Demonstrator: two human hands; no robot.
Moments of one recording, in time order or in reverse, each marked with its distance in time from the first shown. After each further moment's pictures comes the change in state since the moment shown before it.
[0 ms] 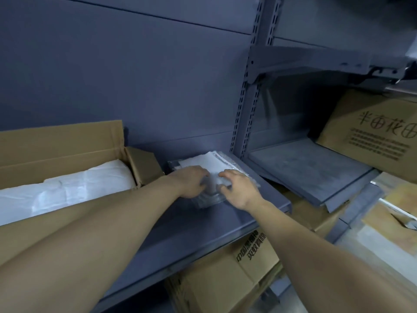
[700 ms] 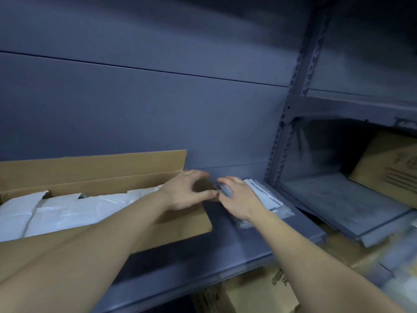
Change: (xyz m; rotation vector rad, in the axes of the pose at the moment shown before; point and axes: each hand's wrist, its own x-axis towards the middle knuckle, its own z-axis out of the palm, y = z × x) left_hand -0.151 -0.068 -0.065 -0.272 0.331 -0.062; right_hand -0.022 -0.144 -0.012 0.113 0.041 -0.186
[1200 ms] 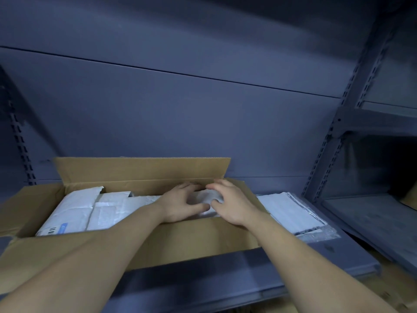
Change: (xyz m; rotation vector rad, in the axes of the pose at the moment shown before) left_hand -0.055 -0.094 -0.033 -0.015 -0.013 -0.183; right_hand 0.031 -0.099 0.055 0.017 -0.155 -0.267
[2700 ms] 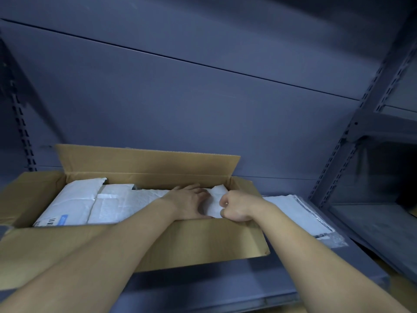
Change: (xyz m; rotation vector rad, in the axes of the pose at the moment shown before) left_hand 0.020 -0.004 0.011 0.472 -0.174 0.055; right_hand 0.015 -0.022 -0.015 -0.360 -0.484 0.318
